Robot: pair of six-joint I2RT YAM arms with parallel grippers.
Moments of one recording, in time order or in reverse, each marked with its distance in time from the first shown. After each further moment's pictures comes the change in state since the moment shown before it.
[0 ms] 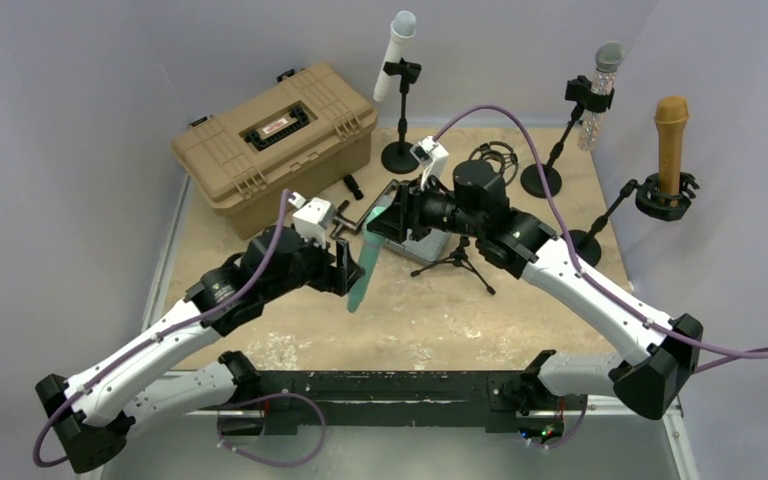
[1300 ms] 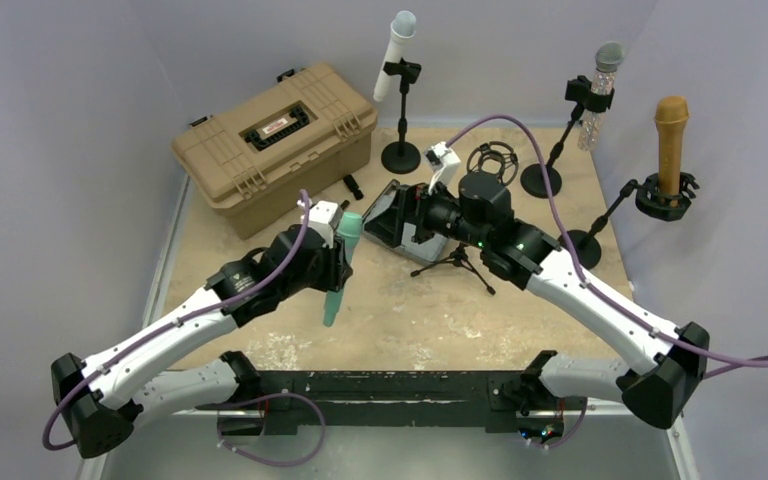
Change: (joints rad) left arm -0.017 0.122 0.016 -0.057 -0.087 -0.025; right arm 0.014 -0.030 -0.092 0.081 0.089 0.053
